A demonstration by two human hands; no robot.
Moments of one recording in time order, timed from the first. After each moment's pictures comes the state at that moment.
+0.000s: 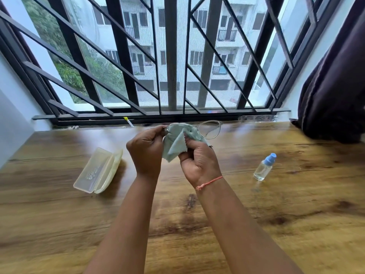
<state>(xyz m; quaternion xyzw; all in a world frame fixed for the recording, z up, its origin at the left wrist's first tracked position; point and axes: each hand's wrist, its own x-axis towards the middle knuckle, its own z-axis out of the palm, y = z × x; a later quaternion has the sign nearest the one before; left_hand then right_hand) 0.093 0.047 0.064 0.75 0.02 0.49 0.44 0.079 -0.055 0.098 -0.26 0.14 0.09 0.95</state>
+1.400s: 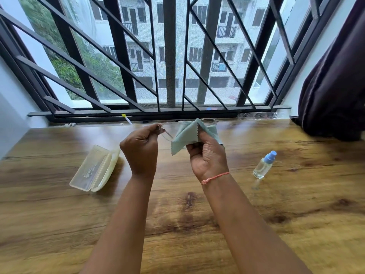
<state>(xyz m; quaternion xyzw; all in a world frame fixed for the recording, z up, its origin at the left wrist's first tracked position) 0.091 0.052 0.061 0.74 0.03 0.49 0.45 0.090 -0.070 0.094 -0.27 0.15 0.01 0.95</state>
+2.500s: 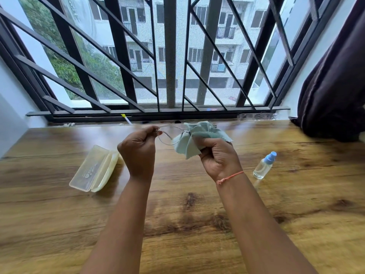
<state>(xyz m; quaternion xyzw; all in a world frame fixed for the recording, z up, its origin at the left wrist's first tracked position) 0.089 0.058 0.057 0.74 0.05 0.46 0.48 0.091 -0.095 0.094 -0.39 0.10 0.07 0.91</state>
